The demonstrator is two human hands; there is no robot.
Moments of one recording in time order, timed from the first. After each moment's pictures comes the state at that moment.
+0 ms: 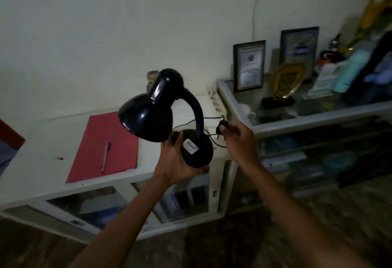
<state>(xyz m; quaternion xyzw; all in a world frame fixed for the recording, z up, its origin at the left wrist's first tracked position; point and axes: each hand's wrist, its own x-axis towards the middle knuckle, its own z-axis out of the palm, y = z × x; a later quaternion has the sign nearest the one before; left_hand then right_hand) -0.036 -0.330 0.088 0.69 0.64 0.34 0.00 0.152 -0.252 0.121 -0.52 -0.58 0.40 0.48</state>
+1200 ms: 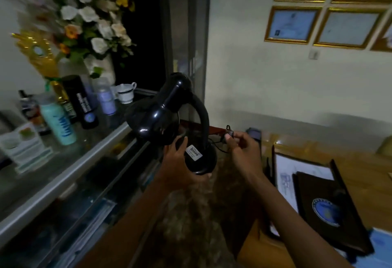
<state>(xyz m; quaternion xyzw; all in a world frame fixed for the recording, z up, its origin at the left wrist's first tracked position) 0.672 -0.187 0.128 0.91 0.27 0.25 0.17 0.823 -0.321 0.168 -0.71 -0.28 0.11 0.64</state>
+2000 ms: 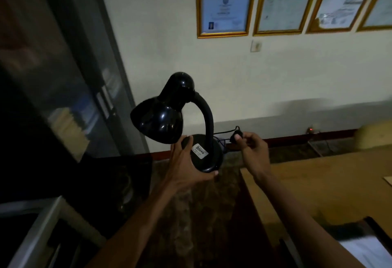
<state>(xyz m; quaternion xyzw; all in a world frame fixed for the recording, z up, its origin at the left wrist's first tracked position) 1.146 0.087 0.109 0.95 0.09 0.16 0.26 1.226 -0.110 0.136 -0.76 -0.07 -0.03 0.65</state>
